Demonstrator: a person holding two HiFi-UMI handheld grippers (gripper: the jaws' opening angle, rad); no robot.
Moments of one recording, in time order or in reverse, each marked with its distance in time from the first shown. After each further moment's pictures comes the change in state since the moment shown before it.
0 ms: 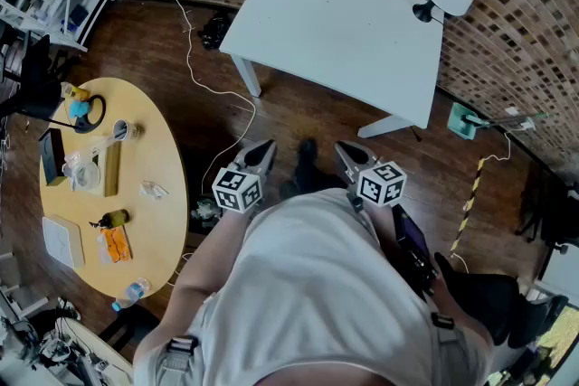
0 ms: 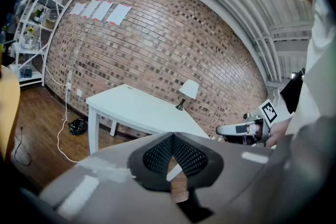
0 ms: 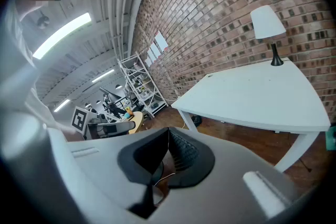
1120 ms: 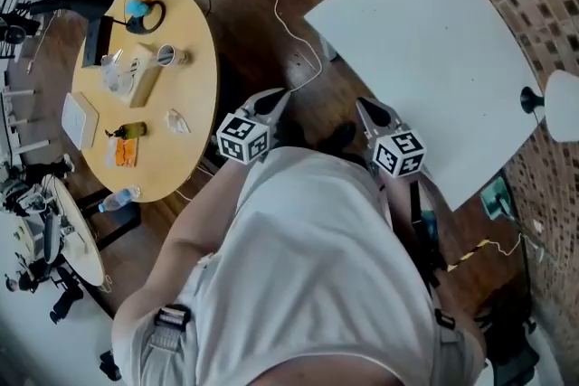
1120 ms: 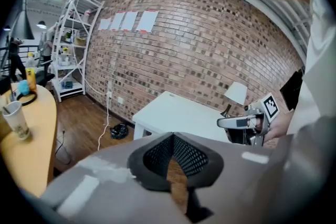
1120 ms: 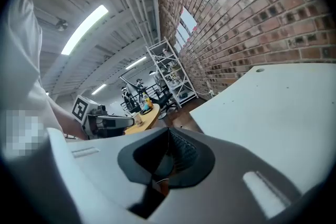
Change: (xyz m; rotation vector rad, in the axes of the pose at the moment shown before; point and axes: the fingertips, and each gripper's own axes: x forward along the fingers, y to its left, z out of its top) left arm 0.041 0.154 0.092 -0.052 -0.009 0.376; right arm 0.207 -0.040 0.118 -0.185 0.158 0.347
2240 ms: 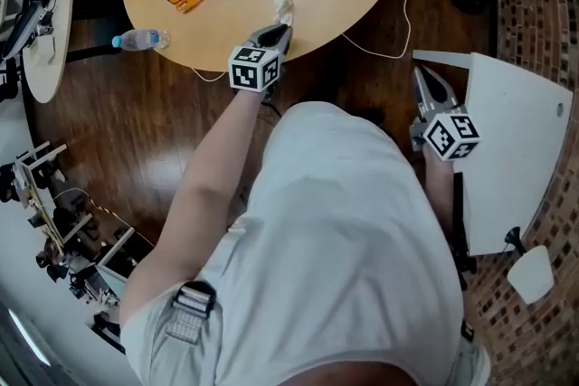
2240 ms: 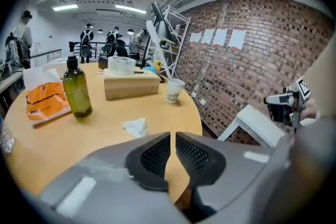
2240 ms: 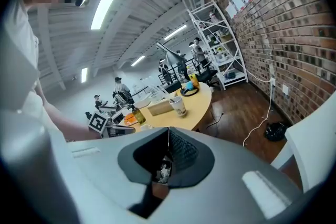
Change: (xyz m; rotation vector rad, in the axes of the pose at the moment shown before) left arm -0.283 0.254 -0.163 -0.488 -0.102 0.720; right arm 0.221 0.199 0.007 -0.241 0.344 0.419
